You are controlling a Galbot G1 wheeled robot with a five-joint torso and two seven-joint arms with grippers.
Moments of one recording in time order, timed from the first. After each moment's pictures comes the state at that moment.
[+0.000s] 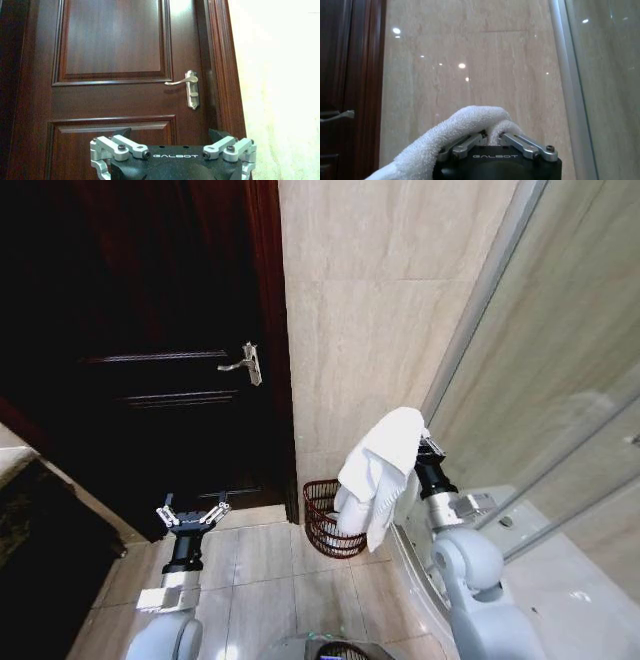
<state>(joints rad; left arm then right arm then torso) 1.81 -1.53 -0.73 -2.24 -0.11 -0.37 0.01 -1.24 1.35 0.49 2.20 0.30 -0.12 0.03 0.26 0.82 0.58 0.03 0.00</state>
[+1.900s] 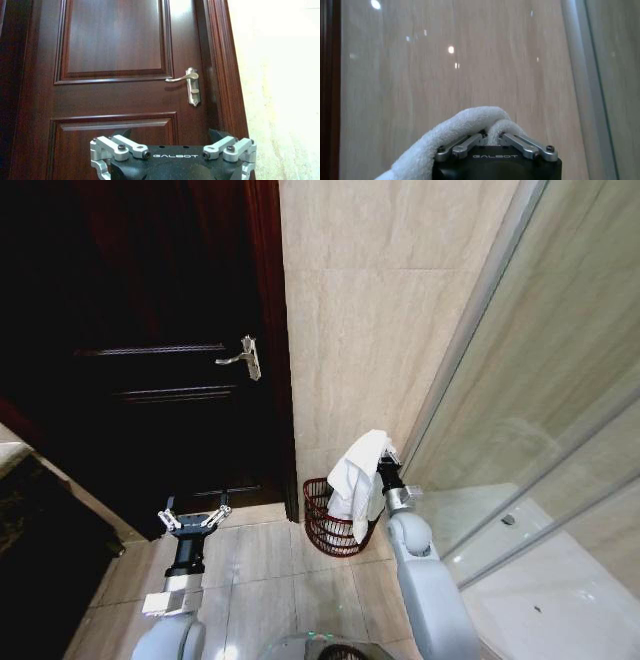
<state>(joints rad) 1.79 -1.54 -0.72 -2.20 -0.09 -0.41 -0.01 -1.06 1.45 0.44 1.79 0.20 0.07 0.02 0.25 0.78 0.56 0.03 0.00</state>
